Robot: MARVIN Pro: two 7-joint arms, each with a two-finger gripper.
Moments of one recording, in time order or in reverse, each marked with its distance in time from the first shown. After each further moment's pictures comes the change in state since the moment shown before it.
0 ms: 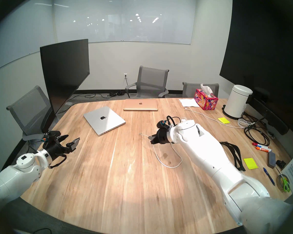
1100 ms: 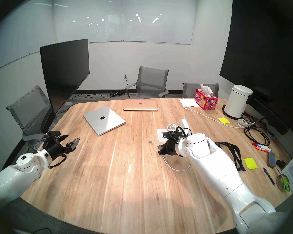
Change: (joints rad) left arm 0.001 0.001 -0.001 -0.001 0.000 -0.002 0.001; right arm -0.234 0.076 0.116 -0.221 0.034 0.057 -0.158
